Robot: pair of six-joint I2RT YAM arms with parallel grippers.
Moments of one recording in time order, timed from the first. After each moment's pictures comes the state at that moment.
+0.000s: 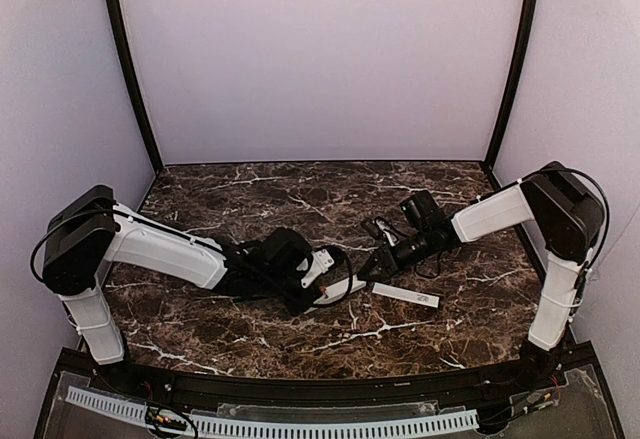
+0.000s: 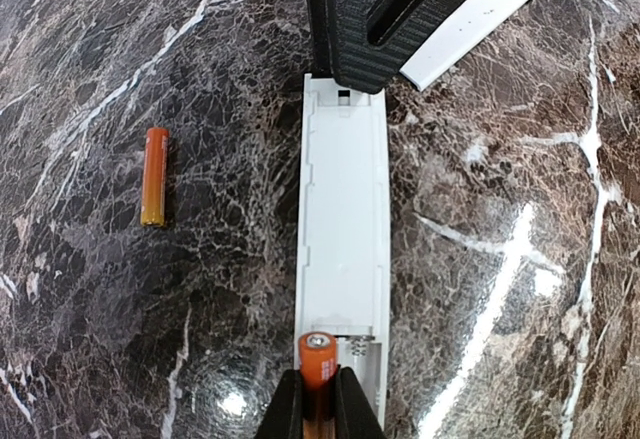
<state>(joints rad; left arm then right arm) -1.04 1.79 0.96 -0.04 -0.06 0.06 0.58 1.87 0.94 -0.06 -0.81 0.21</state>
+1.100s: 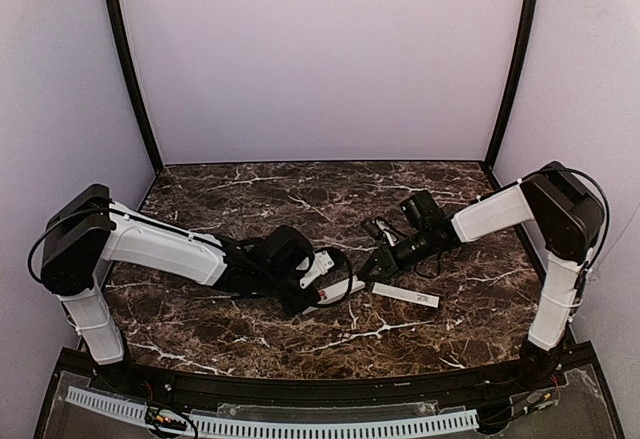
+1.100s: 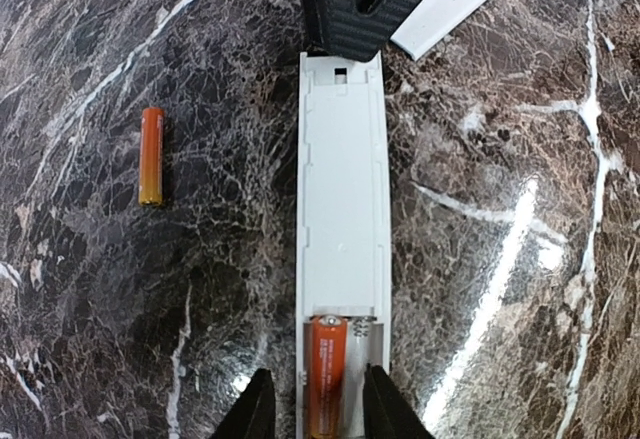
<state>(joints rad) -1.04 1.79 1.00 -0.15 -0.07 0.09 0.58 1.87 0.94 -0.06 -0.81 0.21</state>
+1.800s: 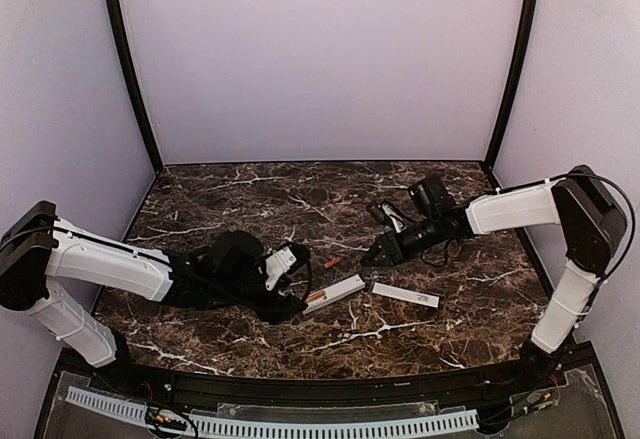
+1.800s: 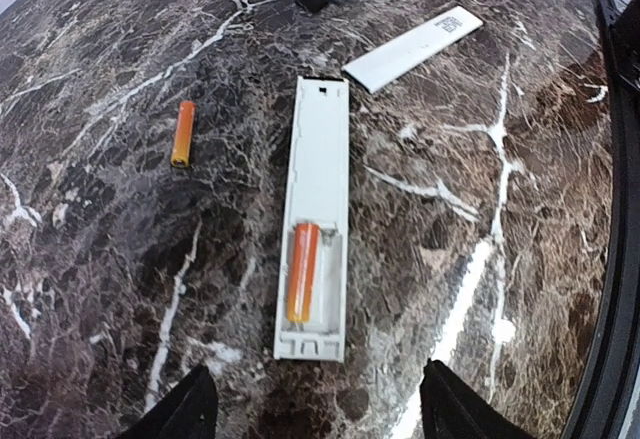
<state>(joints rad) -1.01 1.49 0.70 0.07 0.05 -0.02 0.58 1.74 0.95 -0.15 -0.73 0.19</state>
